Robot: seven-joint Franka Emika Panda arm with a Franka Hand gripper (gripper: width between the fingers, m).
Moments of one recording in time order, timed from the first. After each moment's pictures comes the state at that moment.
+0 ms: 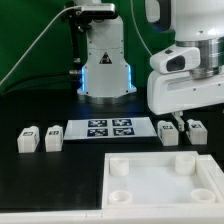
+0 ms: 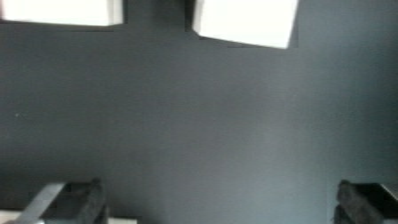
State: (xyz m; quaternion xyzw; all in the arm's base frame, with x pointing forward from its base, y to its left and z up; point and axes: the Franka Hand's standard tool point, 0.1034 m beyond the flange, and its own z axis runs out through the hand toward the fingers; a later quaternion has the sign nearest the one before) arm 0.441 0.173 0.053 -1.00 -0.07 -0.01 0.05
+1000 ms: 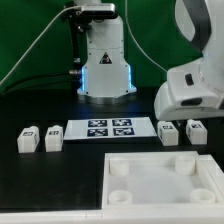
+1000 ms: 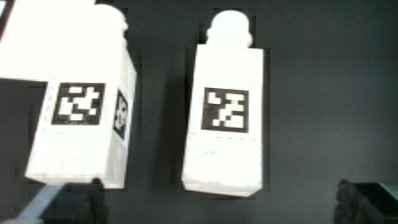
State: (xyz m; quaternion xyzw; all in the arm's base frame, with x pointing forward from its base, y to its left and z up) arm 0.405 0.178 0.044 -0.93 -0.03 0.37 0.01
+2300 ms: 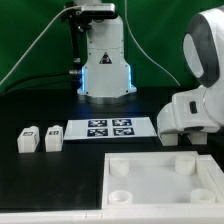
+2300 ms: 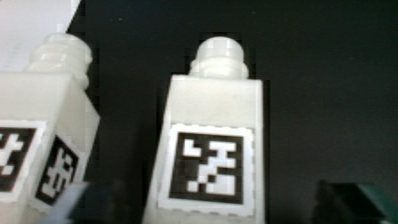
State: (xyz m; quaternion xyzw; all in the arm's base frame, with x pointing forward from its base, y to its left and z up) arm 0.377 0.187 0.009 -0.90 -0.03 0.43 -0.01
